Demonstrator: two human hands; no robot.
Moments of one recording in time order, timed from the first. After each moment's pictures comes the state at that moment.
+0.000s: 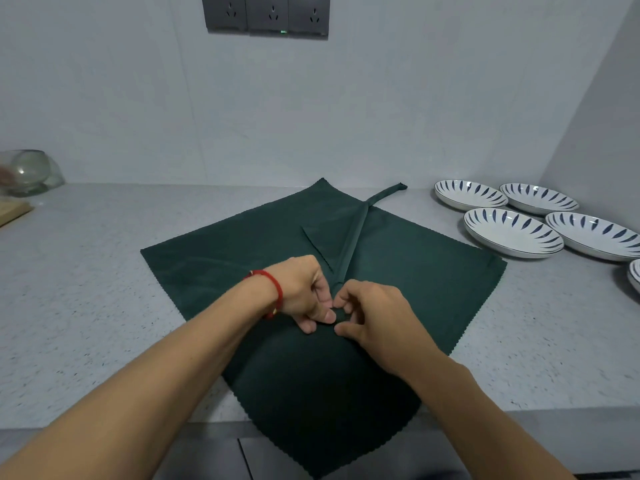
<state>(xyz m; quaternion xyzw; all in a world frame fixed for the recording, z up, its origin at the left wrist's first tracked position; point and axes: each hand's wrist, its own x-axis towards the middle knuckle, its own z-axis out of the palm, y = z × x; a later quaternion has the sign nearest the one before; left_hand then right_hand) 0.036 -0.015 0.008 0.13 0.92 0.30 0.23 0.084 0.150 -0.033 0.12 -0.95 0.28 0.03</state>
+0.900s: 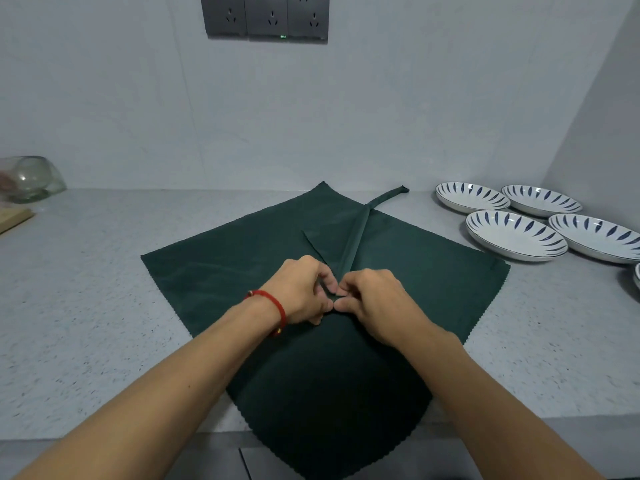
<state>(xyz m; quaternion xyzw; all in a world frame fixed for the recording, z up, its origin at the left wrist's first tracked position) 0.030 -0.012 -0.009 0.13 0.94 0.31 0.09 0.049 0.151 -0.023 0.11 -0.96 0.25 0.01</state>
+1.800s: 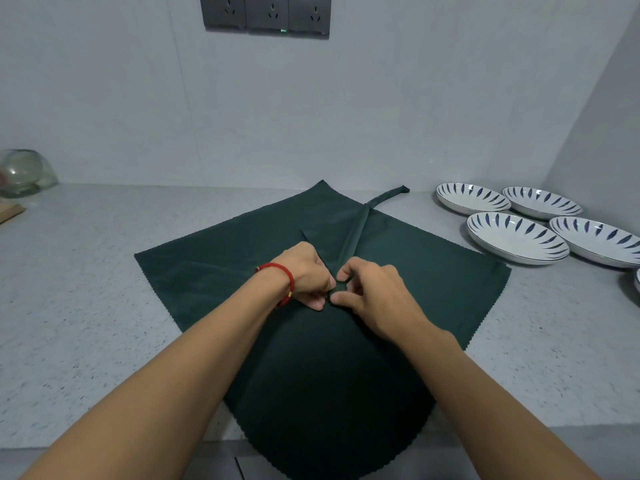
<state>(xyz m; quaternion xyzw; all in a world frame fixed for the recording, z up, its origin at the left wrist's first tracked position) -0.002 0.000 0.000 0.00 0.88 0.44 0.19 0.032 0.154 -0.034 0.10 -0.95 0.31 0.04</state>
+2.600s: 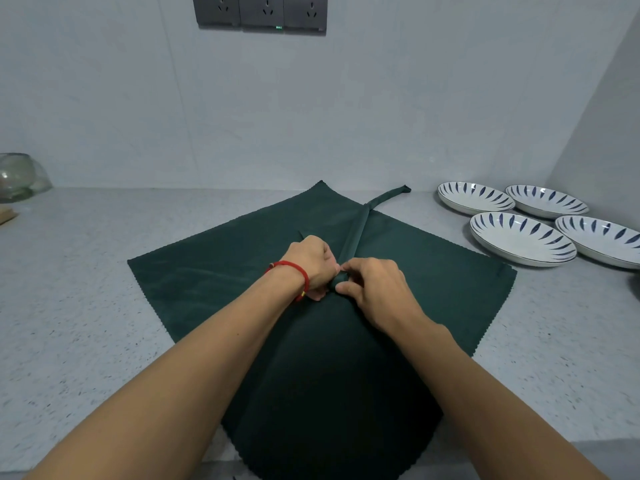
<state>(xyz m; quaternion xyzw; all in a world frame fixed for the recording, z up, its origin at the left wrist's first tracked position) -0.029 0.013 -0.006 0.02 0.92 0.39 0.10 0.004 0.158 -0.041 0.11 -0.95 0.28 0.10</state>
